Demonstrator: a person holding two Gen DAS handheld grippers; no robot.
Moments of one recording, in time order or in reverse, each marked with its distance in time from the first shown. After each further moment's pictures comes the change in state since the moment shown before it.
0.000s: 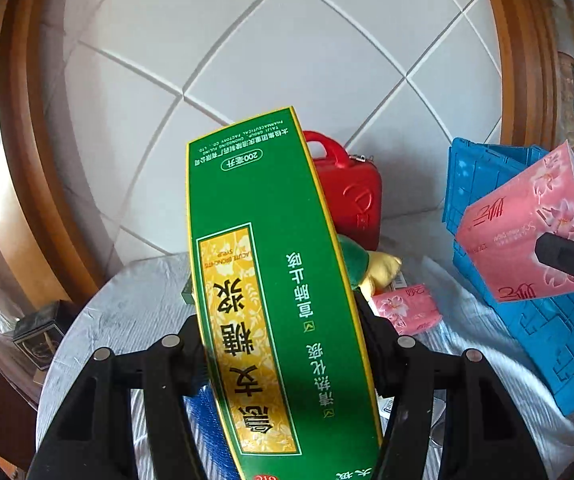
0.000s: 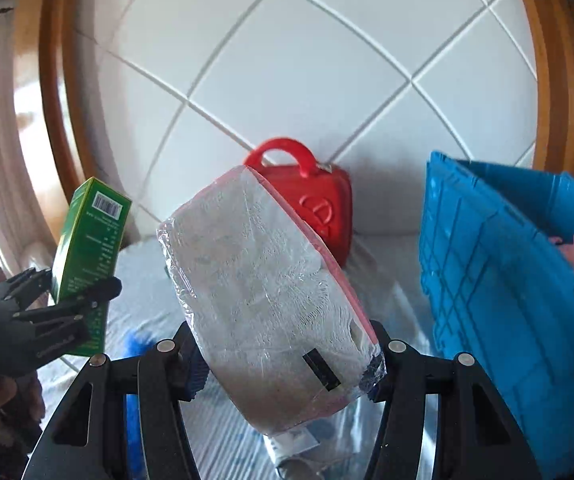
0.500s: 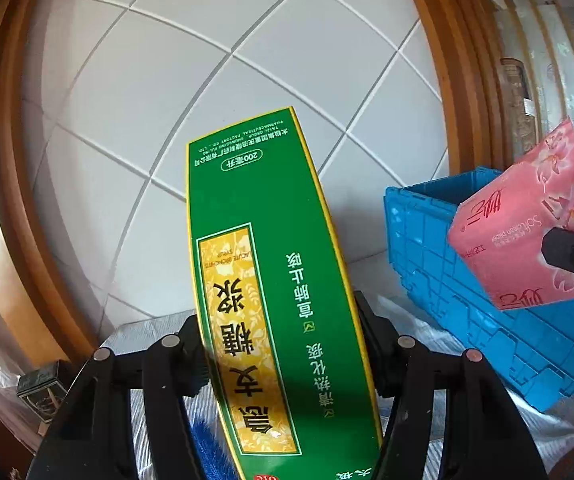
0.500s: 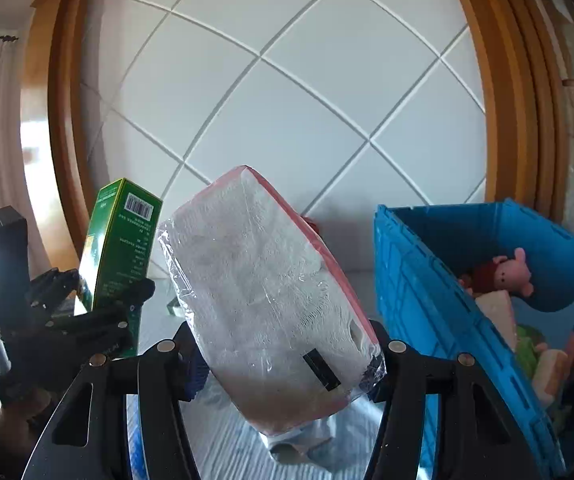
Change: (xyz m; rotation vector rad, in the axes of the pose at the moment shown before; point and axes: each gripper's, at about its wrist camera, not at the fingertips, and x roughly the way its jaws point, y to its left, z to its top) left arm -0.089 -0.057 0.022 0.121 -0.186 -0.097; right arm -0.142 0.005 -0.002 0.048 -0.162 -0.099
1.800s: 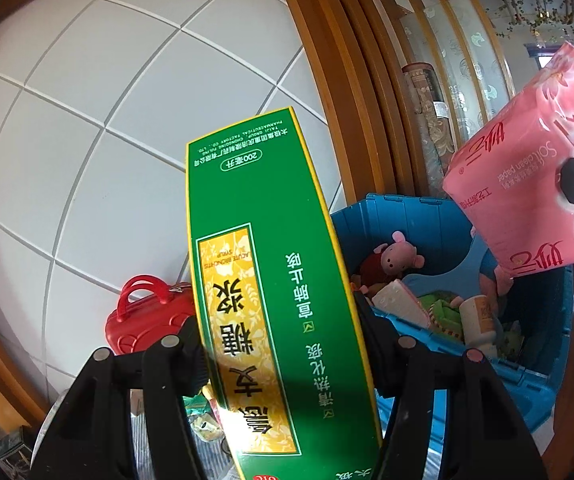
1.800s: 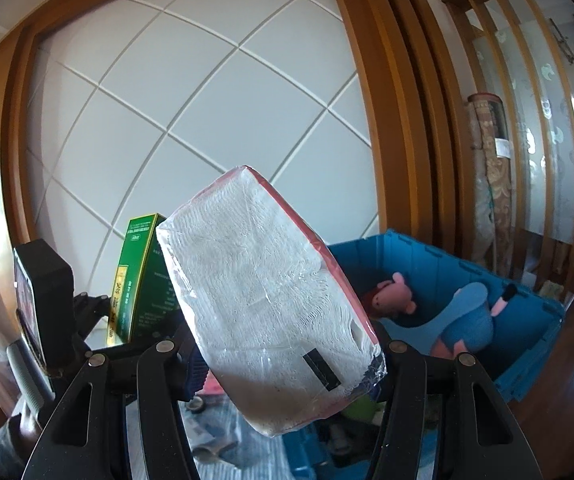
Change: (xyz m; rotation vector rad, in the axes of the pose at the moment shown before) left arm -0.023 -0.196 0.062 0.150 -0.111 -0.223; right arm -0.142 -0.141 0.022 0.099 -0.160 -0.206
